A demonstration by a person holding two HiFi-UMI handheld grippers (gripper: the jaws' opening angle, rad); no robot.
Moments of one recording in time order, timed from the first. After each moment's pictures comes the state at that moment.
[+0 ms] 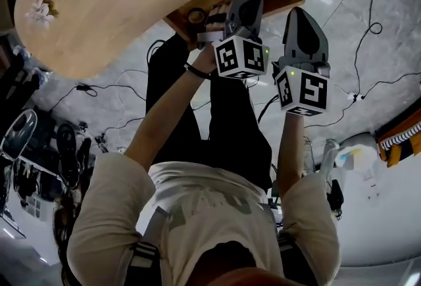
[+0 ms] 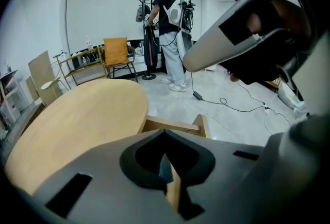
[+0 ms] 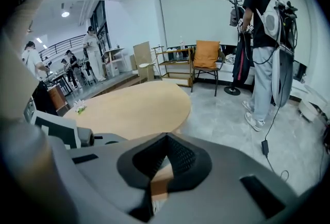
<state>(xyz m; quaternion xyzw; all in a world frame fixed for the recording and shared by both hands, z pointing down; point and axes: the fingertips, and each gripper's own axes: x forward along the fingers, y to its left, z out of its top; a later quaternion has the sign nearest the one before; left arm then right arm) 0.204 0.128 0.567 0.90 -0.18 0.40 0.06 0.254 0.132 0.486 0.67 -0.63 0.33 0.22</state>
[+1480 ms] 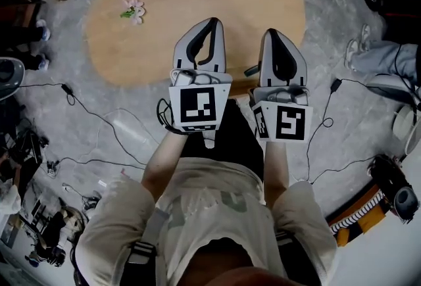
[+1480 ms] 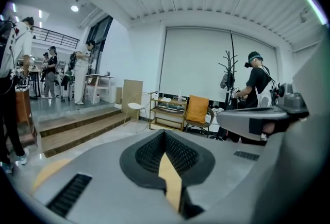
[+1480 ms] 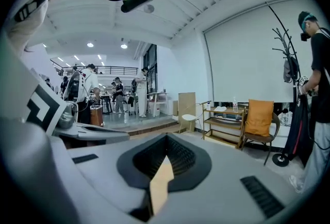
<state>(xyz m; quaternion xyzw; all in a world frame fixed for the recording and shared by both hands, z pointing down) -0.042 -0.063 0.190 0.80 -0.57 0.11 0.13 0.053 -0.050 0.163 0.56 -0.82 0.09 0.09</state>
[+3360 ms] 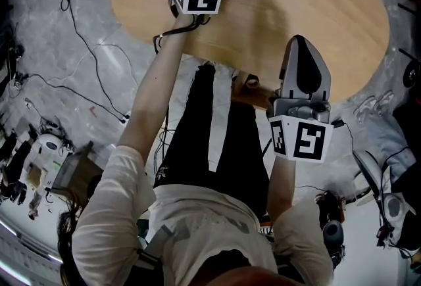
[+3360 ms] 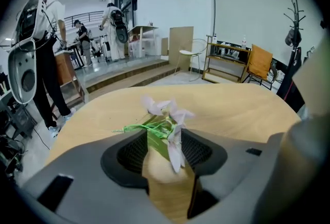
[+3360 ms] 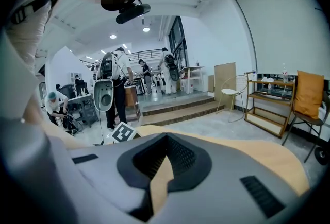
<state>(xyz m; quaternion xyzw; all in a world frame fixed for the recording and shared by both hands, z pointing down) -0.371 -0.134 0.579 0.60 -0.69 0.29 0.30 -0.152 -0.075 0.364 0.37 -0.90 0.15 0.19</state>
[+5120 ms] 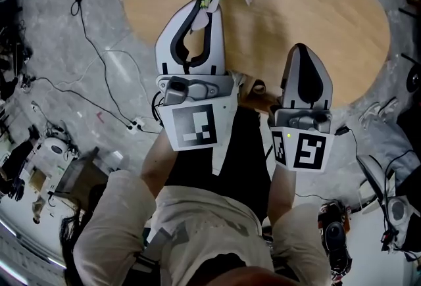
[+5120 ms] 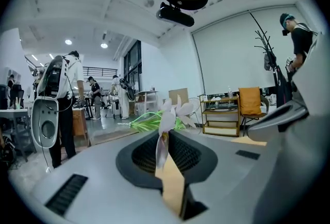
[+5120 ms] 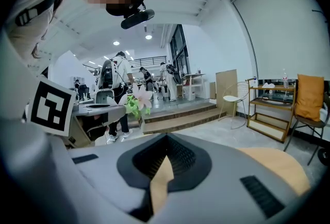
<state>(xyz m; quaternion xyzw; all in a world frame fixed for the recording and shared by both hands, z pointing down) -0.290 -0.052 0.308 0.67 -0.74 0.12 0.05 -0.169 -0.063 0.326 0.37 -0.90 0.14 0.16</state>
